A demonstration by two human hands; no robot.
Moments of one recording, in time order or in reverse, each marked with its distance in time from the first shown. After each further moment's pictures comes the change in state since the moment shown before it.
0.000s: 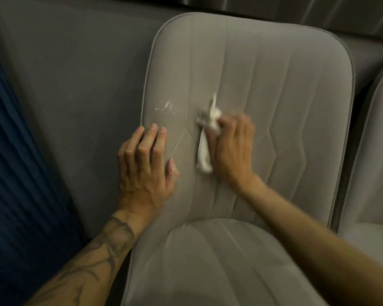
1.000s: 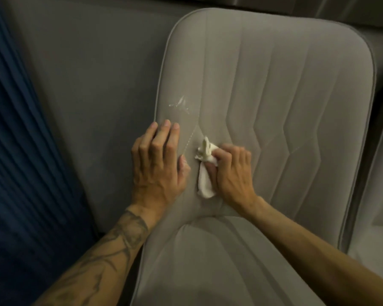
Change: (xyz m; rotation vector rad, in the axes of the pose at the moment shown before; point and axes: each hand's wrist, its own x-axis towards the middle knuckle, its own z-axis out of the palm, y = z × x) left_hand 0.000 0.000 0.001 -0.008 0.002 -0.014; right_hand -0.056 -0.012 -0.001 0.083 -0.150 -0.124
